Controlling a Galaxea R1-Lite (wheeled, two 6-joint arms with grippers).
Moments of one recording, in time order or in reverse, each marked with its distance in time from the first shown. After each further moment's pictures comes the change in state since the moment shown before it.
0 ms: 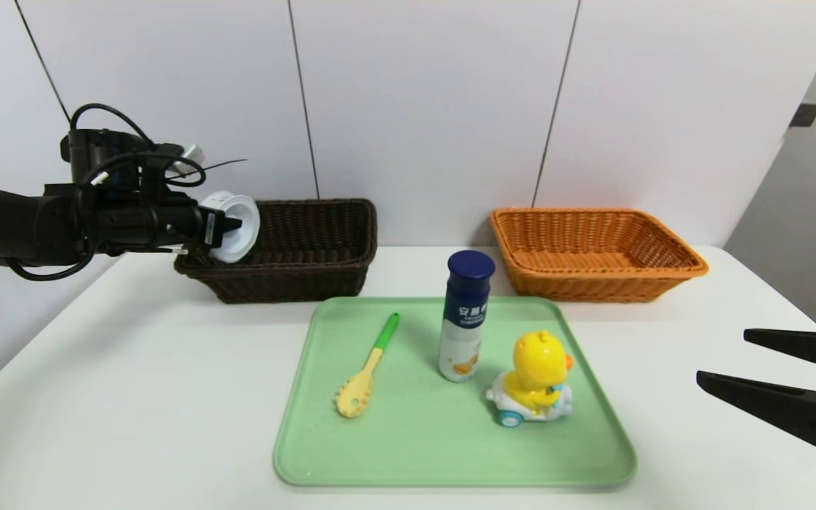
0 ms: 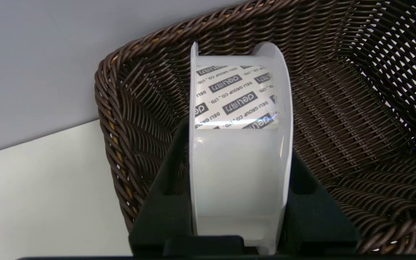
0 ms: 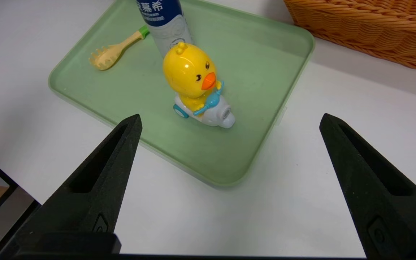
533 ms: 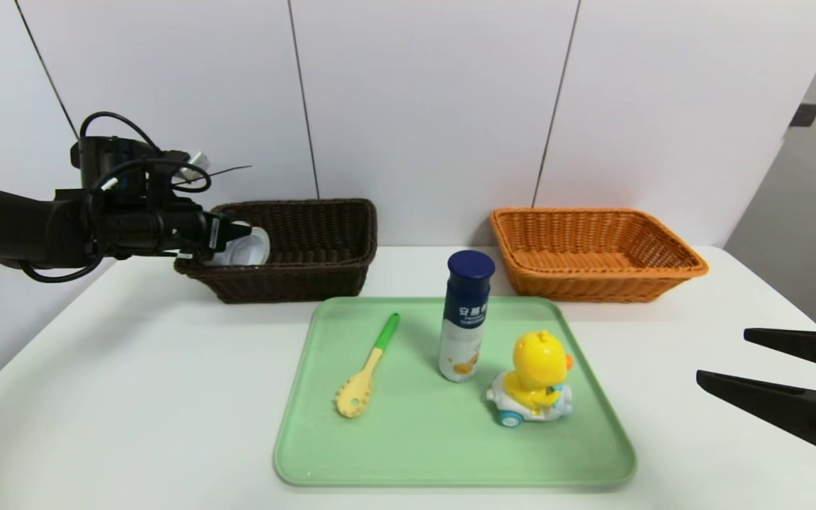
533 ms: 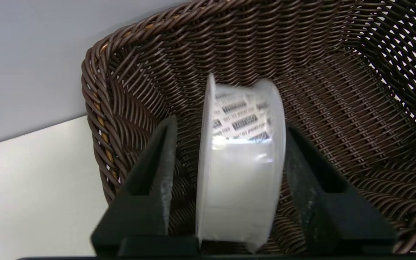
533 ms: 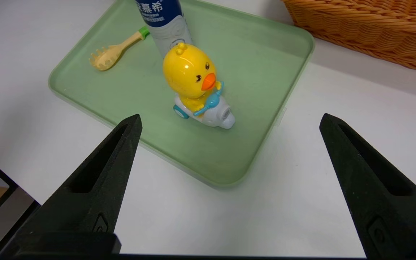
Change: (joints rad) left arm -0.001 0.029 -0.008 -0.002 -0.001 0.000; right arm -0.001 0.000 0.000 -0.001 0.000 0.000
